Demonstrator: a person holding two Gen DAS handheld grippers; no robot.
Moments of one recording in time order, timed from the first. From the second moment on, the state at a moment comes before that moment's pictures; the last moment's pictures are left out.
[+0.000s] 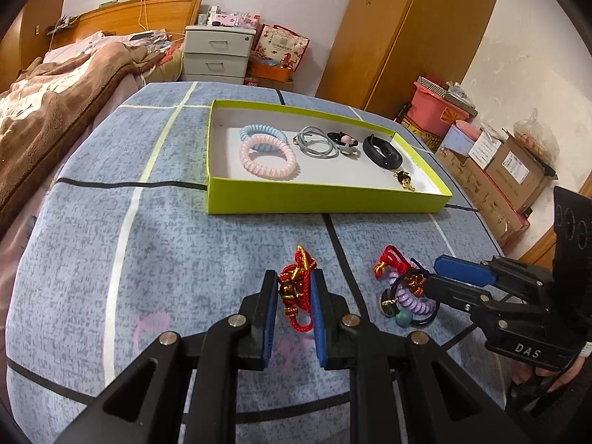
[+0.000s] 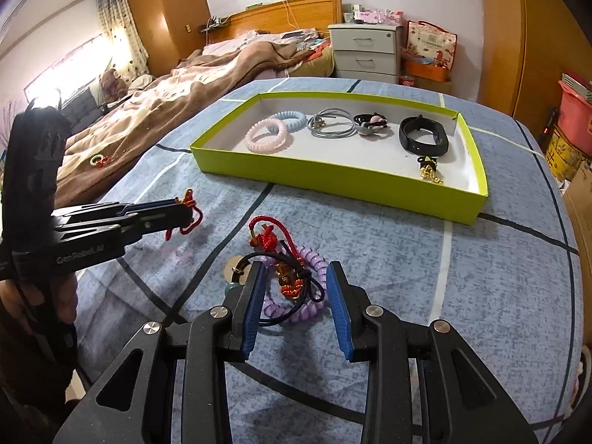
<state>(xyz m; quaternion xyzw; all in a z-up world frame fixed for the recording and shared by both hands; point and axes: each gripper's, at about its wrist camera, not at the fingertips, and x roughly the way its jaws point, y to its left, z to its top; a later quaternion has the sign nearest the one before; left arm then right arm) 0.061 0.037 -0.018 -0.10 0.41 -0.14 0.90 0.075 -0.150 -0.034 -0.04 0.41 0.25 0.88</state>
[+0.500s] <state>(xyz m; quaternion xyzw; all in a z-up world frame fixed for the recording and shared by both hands) 0.054 0.040 -0.021 -0.10 0.41 -0.13 0.89 0.071 -0.136 -0.037 -0.08 0.41 0.25 0.87</state>
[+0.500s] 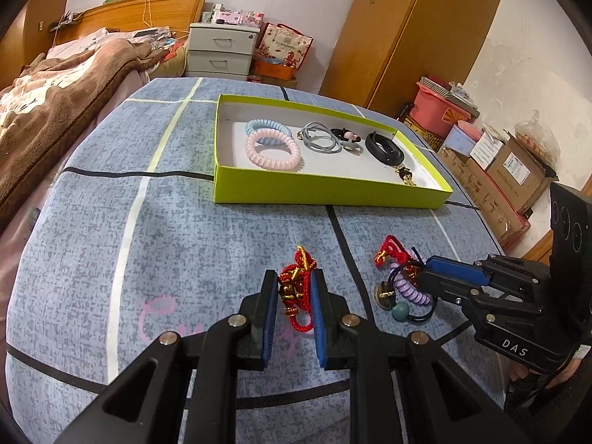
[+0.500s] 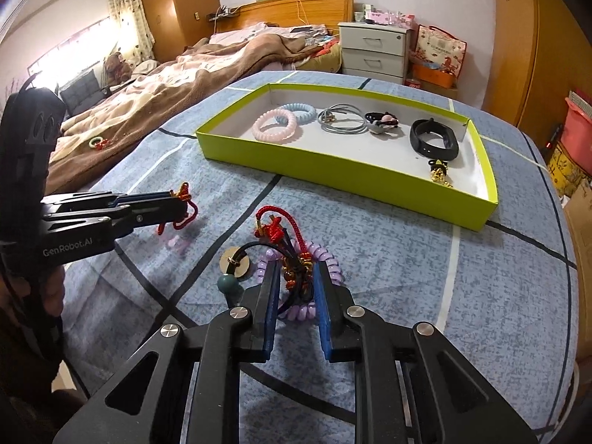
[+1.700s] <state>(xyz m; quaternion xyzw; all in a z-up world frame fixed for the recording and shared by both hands) 0.048 0.034 0.001 -0.09 0.39 -0.13 0.91 0.061 -0.155 0.001 0.03 0.36 0.31 0.88</state>
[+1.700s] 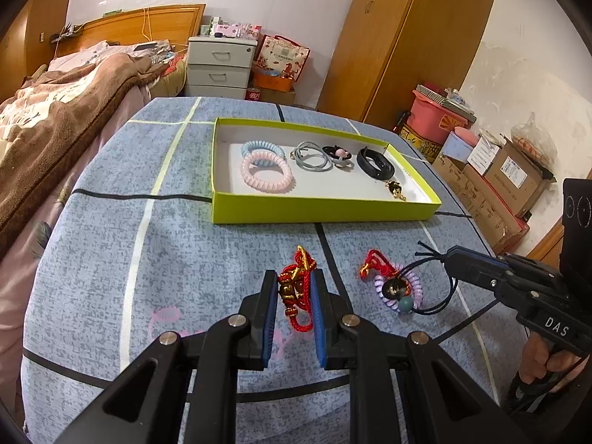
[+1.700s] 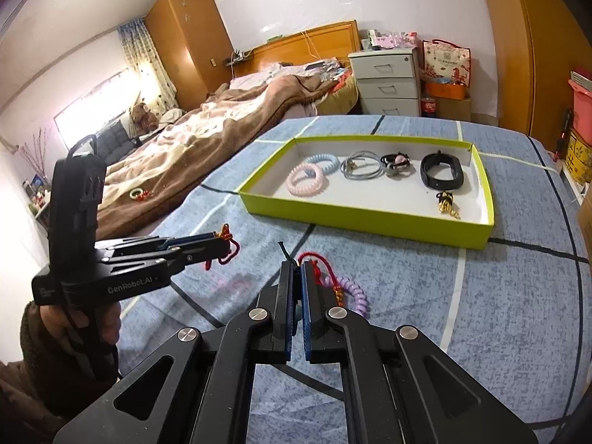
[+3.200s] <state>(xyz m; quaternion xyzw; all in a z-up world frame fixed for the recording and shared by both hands) 0.147 0.048 0.006 -0.07 0.42 -0.08 0.90 0.186 -0.177 0.006 0.05 0.37 0.21 0.90</state>
